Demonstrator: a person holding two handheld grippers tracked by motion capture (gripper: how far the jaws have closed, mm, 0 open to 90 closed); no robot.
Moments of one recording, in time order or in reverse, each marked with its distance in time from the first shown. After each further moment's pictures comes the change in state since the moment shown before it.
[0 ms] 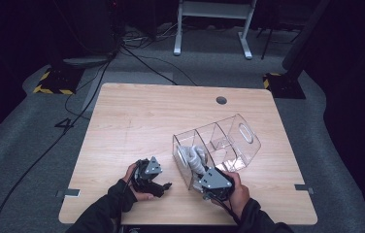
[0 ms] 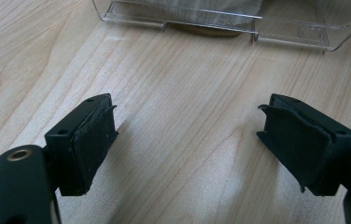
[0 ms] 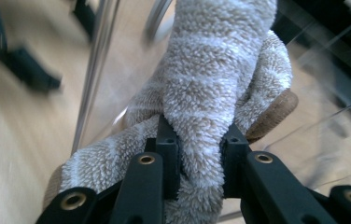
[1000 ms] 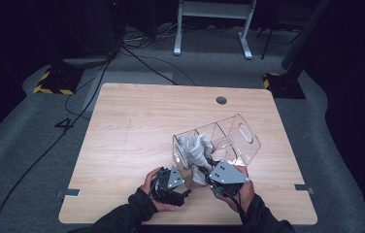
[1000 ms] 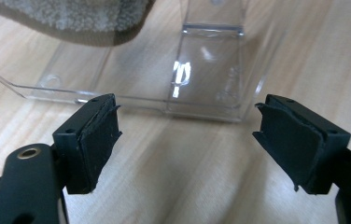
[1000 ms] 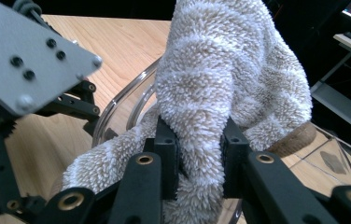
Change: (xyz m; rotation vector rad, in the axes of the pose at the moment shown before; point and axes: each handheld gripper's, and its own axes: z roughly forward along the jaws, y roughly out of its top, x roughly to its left) left arm -0.063 0.033 0.018 -0.048 0.074 0.059; right arm -0.027 0.027 -0.034 -0.209 0.014 0.098
